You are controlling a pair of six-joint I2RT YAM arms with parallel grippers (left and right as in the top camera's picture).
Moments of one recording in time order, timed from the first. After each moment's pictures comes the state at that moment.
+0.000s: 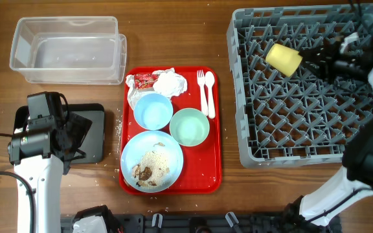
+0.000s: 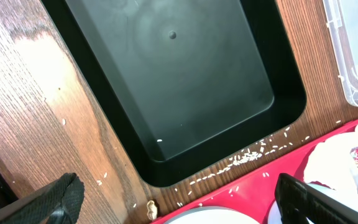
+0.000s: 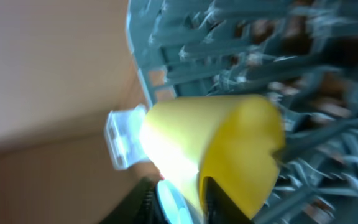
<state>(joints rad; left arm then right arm) 0.22 1.11 0.94 -1.10 -0.15 -0.93 -0.45 1.95 1.51 -0.79 -0.99 0.39</state>
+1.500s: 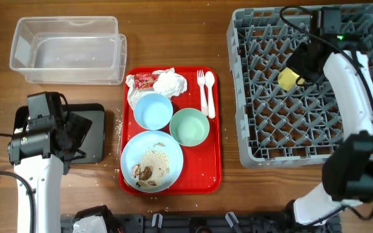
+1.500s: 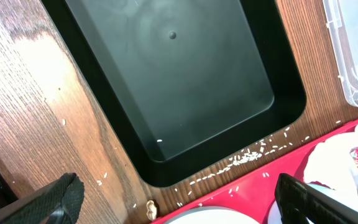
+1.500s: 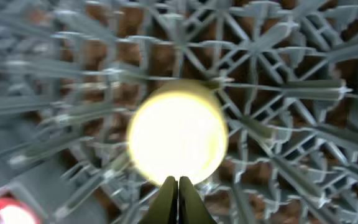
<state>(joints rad) 0.22 1.11 0.94 -1.10 -0.15 -0.93 -0.06 1.79 1.55 -0.97 0.10 0.58</state>
